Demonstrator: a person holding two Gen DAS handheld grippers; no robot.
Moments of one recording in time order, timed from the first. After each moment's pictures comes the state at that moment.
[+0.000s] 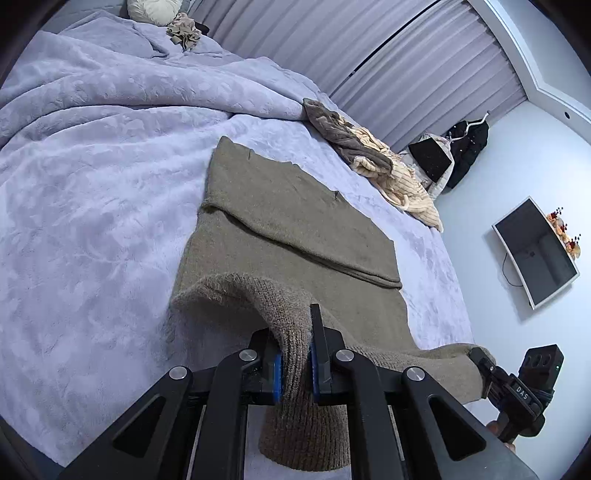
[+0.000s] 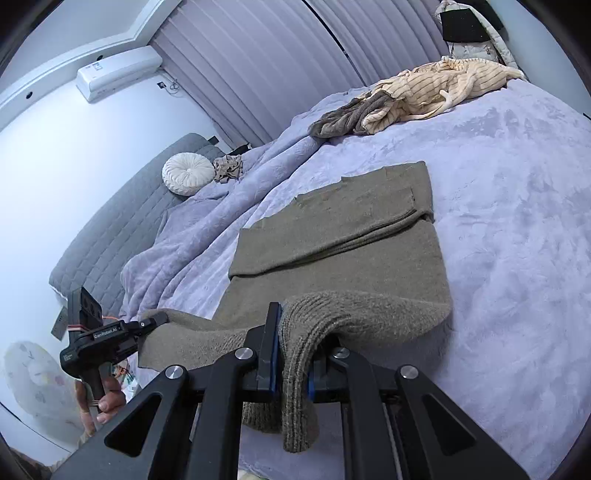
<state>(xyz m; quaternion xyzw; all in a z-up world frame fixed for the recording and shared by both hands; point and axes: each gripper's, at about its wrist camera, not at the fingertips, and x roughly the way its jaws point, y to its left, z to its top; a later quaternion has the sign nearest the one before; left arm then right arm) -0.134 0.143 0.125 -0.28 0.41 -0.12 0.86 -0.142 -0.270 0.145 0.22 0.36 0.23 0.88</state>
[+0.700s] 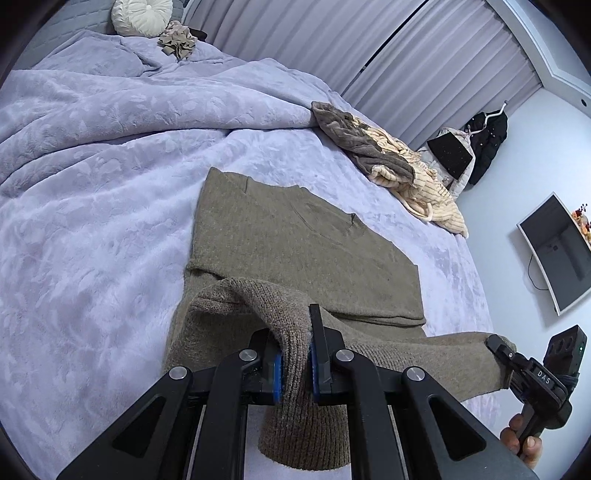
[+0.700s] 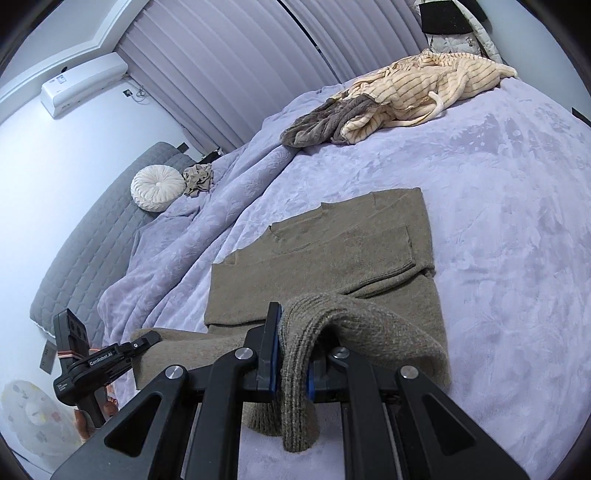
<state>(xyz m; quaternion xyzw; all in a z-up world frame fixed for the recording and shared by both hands) -0.041 0.129 0.140 -0.24 0.43 -0.08 0.87 -0.041 -0.262 0.165 0.22 0.39 0.17 0.88</state>
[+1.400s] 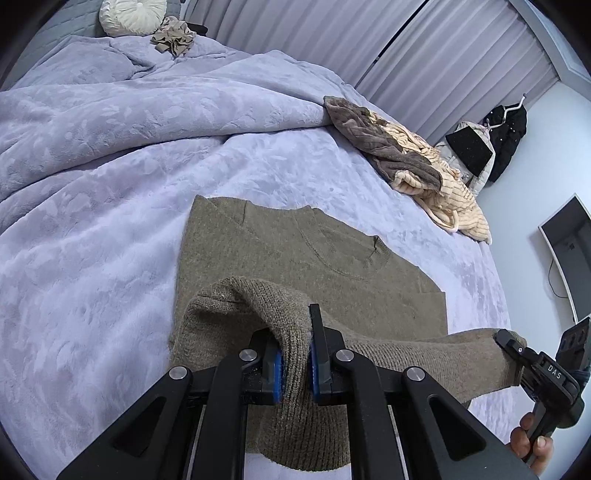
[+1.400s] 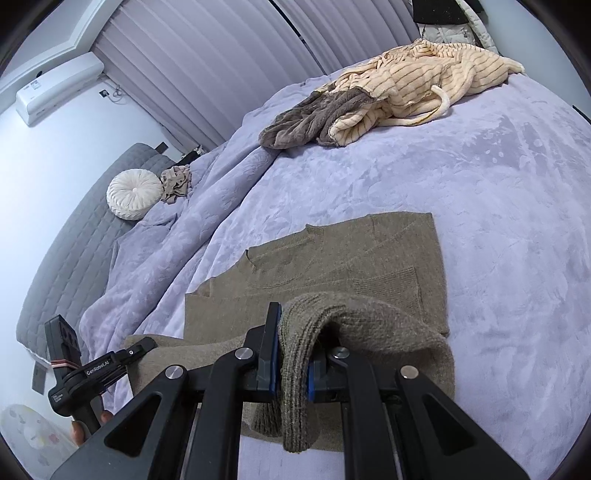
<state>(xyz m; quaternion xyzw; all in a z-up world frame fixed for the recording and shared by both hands) 0.053 0.121 0.128 -0.23 0.45 -0.06 0.86 0.057 -0.254 0.153 0.23 0.41 0.14 0.87</state>
